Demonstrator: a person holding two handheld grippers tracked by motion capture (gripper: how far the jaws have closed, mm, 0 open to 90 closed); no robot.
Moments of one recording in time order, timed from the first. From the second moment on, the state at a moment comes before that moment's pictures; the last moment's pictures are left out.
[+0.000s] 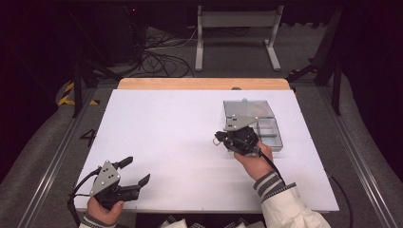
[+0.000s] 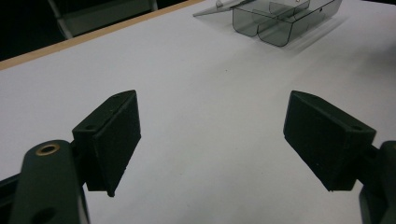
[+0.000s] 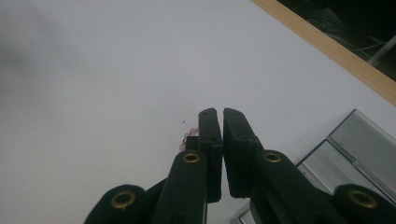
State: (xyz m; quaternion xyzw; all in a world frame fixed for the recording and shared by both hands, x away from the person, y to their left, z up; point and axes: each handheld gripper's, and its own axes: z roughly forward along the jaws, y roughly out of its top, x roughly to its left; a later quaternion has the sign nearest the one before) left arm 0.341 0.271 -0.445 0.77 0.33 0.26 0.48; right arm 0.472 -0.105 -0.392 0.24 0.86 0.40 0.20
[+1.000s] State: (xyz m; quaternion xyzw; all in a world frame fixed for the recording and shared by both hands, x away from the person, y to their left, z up) left arm 0.342 0.271 -0.445 0.77 0.33 0.26 0.48; right arm 0.510 -0.146 -0.408 0.31 0.86 0.35 0.21
